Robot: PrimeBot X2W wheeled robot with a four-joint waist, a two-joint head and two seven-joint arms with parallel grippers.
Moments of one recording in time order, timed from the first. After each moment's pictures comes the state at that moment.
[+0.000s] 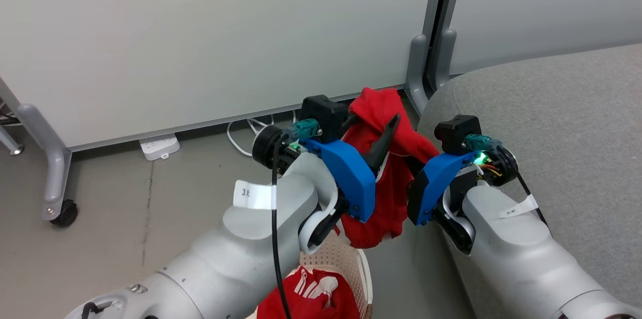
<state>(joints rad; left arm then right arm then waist) -0.95 0.05 -1.28 0.73 -1.15 0.01 -0.22 -0.82 -0.09 0.72 1.08 0.60 0.13 -0.24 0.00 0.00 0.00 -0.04</state>
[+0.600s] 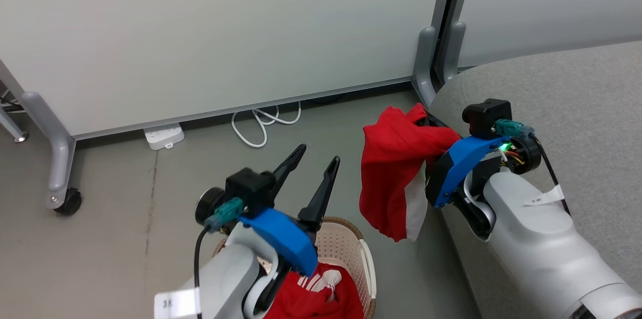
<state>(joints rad) -0.55 0.19 -0.88 0.48 -0.78 -0.03 -0.26 -0.83 -0.14 0.67 1.05 0.63 0.13 -0.26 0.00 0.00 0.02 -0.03</state>
